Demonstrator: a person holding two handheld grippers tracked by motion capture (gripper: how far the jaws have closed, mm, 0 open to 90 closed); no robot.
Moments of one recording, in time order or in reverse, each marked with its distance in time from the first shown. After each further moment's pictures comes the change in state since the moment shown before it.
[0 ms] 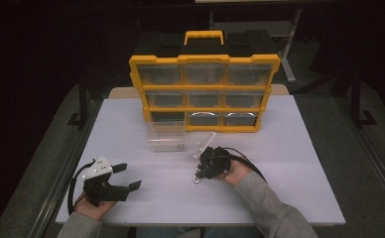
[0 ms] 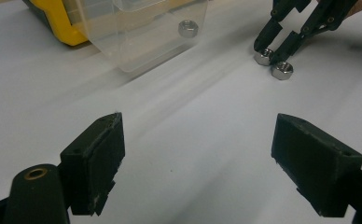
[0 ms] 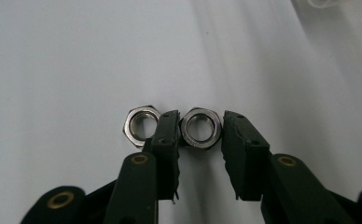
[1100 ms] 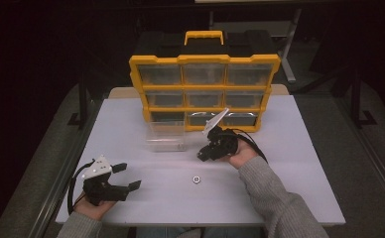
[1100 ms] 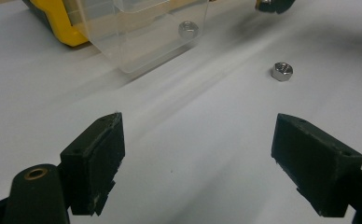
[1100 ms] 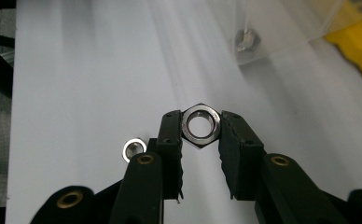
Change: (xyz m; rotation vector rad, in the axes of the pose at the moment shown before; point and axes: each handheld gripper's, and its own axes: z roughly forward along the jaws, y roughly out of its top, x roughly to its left) left arm 0.000 0.000 0.000 -0.008 -0.004 -0.014; right arm -0.037 0.013 -0.050 -0.115 0.078 0.136
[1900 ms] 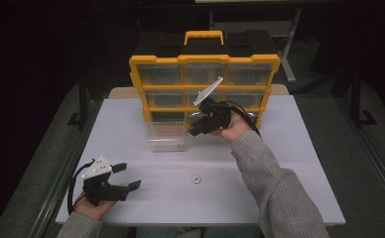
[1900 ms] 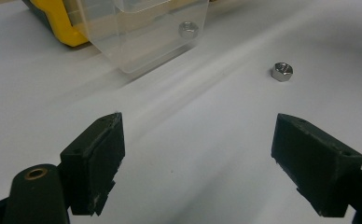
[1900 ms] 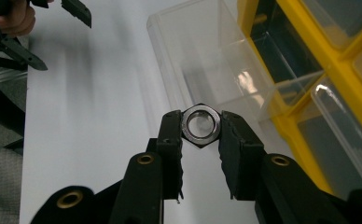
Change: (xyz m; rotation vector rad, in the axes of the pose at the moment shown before) left arm 0.000 0.000 0.000 -0.007 -0.001 -0.007; right arm -0.015 0.070 -0.035 -0.054 -0.045 -0.050
